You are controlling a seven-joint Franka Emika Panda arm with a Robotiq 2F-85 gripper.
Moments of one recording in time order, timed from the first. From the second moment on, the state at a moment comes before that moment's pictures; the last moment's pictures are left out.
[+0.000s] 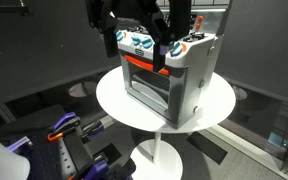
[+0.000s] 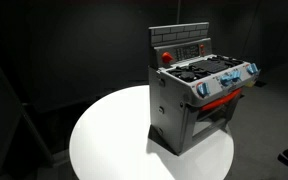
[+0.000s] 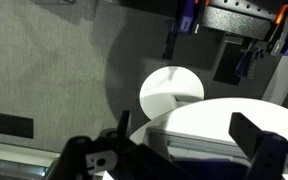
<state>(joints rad) -0.16 -0.75 -0.37 -2.74 -0.24 2.02 -0.51</state>
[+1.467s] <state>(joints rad) -0.14 -0.72 -0.34 -2.73 -0.23 2.03 -0.51</state>
